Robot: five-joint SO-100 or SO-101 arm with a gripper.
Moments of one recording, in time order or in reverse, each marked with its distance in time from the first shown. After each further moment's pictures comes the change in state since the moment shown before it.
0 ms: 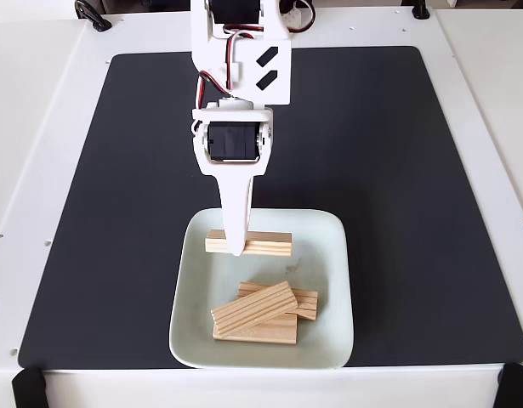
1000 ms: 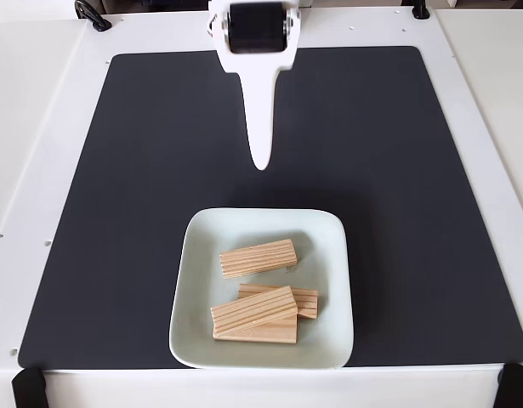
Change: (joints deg) arm -2.5 28.3 20.5 -0.5 -0.3
